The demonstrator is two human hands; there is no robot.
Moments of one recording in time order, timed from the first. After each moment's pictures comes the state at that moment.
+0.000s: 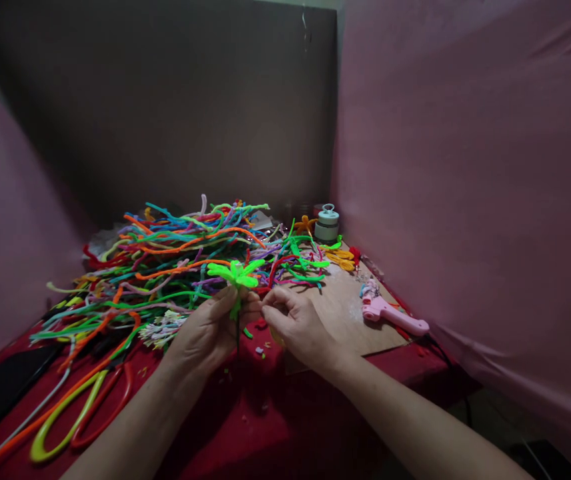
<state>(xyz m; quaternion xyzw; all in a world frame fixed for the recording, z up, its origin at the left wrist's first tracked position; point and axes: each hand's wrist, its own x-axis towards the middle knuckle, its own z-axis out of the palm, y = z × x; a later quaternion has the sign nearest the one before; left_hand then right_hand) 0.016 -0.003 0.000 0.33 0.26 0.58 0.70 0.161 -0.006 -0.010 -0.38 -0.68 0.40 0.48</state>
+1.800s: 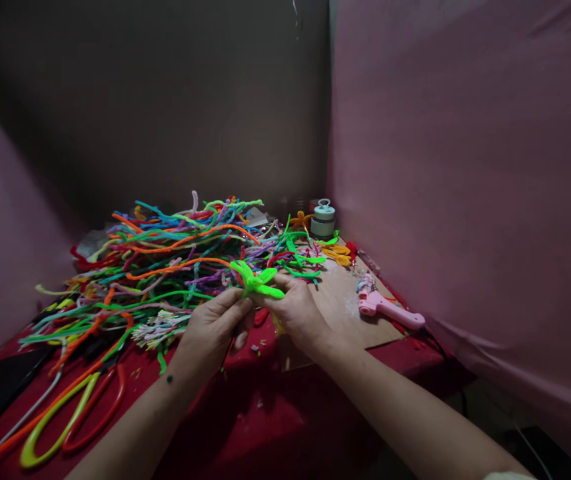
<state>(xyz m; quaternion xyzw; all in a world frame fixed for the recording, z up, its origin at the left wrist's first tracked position) 0.023 -0.015 0.001 0.57 0.43 0.48 0.51 0.156 0.013 -0.014 -0.30 -0.50 0.59 0.56</state>
